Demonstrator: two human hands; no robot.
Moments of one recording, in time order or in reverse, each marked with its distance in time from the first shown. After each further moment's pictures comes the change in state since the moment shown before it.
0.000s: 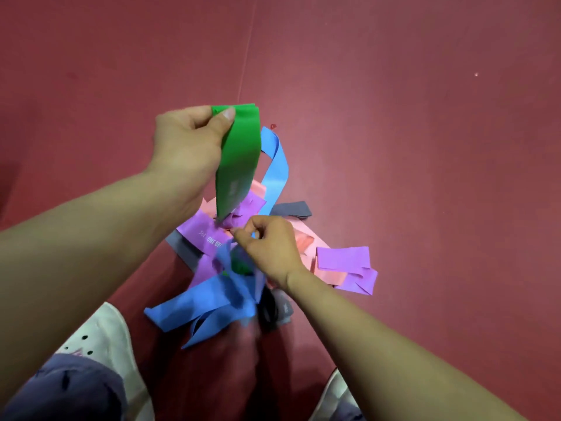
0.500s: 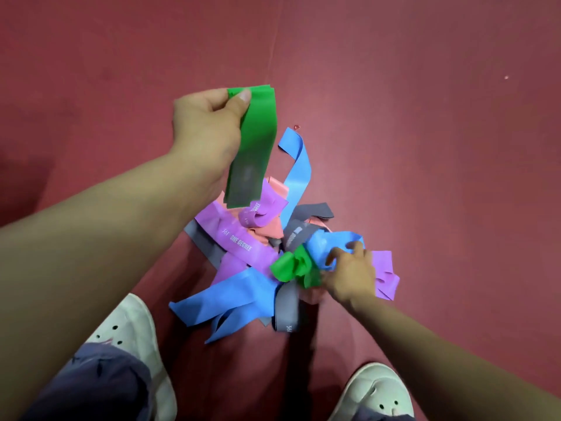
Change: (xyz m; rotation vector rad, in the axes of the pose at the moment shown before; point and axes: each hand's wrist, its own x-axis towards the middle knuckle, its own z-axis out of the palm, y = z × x) left_hand 0.014 0.012 -0.017 -0.040 0.062 0.016; right_hand -0.026 0.064 -0.050 -0.829 -0.072 0.344
